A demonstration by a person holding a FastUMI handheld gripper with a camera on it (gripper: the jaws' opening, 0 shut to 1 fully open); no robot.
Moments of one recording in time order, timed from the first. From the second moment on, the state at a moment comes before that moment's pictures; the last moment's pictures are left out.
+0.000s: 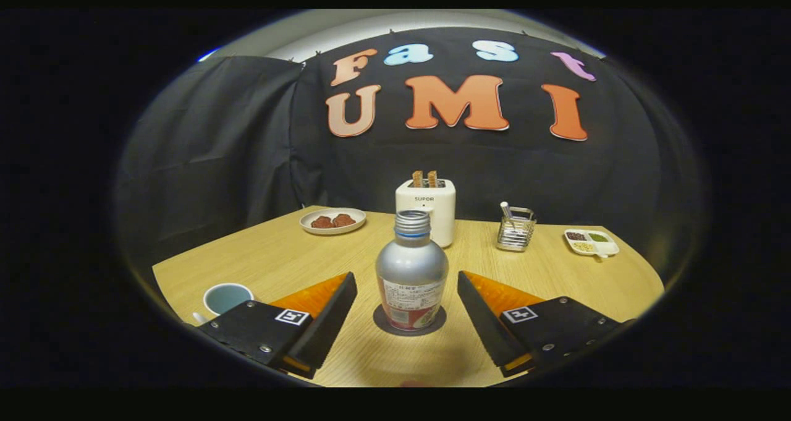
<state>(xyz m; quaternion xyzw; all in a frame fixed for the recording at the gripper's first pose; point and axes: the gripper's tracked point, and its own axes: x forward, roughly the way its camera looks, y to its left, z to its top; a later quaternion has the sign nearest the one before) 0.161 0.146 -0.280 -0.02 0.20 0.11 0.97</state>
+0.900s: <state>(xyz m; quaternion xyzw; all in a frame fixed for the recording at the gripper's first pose) 0.049 0.069 -0.111 -0.05 0.06 0.04 1.00</state>
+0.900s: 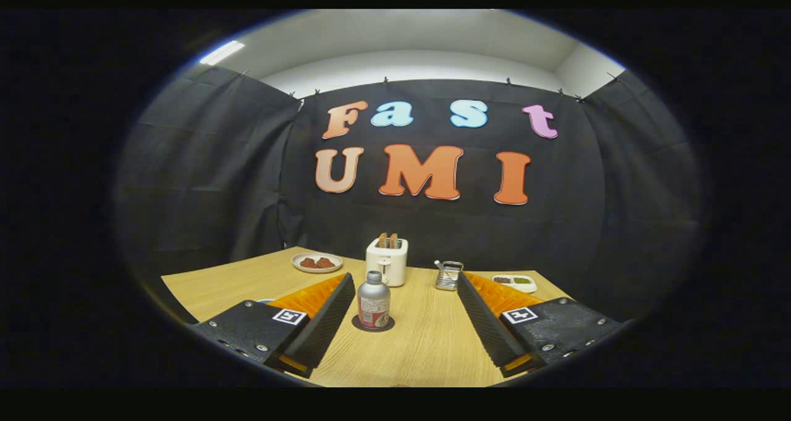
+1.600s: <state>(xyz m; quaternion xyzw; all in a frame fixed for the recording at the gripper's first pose) 0.010 0.043 -0.070 -0.04 0.04 0.02 1.00</state>
